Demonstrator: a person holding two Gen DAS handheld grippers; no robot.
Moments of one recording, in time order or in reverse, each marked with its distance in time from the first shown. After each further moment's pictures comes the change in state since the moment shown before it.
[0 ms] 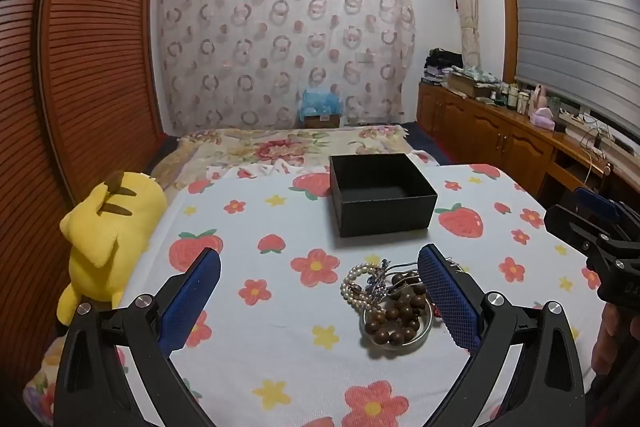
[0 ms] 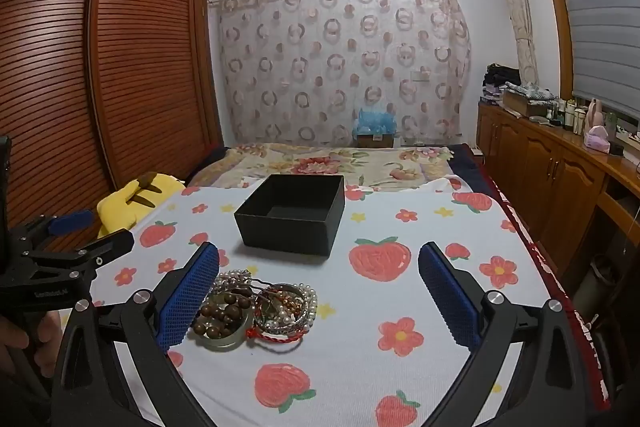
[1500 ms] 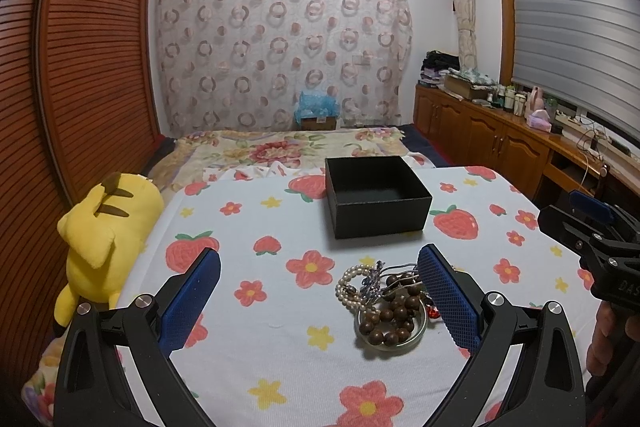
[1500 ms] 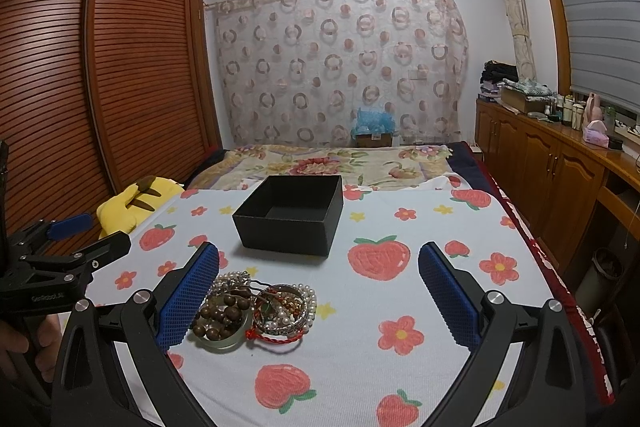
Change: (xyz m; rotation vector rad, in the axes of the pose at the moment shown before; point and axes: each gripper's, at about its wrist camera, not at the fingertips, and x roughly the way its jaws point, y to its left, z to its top) left arm 0.001 0.000 0.000 -0.008 0.008 -0.005; right arm 0.001 -0.003 0.000 0.004 -0.002 0.003
